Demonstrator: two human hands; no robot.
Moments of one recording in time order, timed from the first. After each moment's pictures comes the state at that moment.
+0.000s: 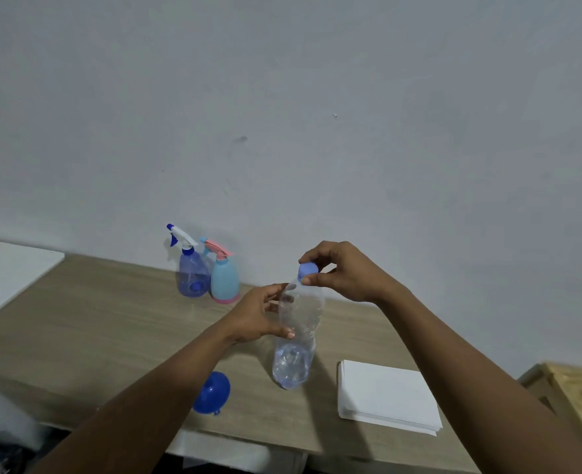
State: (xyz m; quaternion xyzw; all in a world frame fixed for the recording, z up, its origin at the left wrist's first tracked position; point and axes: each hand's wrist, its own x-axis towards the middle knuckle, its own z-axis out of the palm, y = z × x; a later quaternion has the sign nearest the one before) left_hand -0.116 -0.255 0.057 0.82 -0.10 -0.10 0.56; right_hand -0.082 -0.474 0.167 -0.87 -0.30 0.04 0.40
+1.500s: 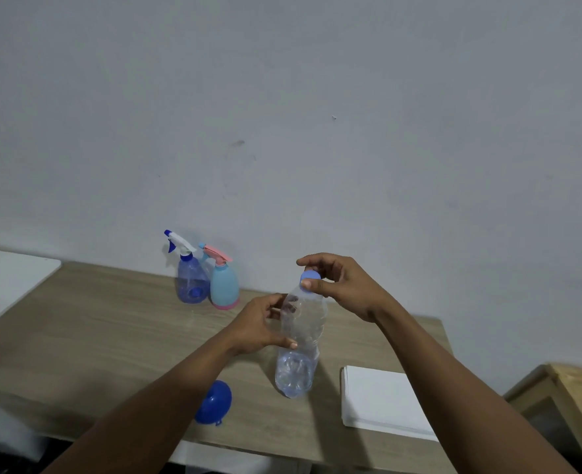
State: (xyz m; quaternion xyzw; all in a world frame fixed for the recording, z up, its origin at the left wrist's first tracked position) left_hand -0.119 -0.258 0.057 0.84 -0.11 -0.08 0.53; right_hand -0.087 -0.470 0.147 -0.77 -0.22 0.12 0.59
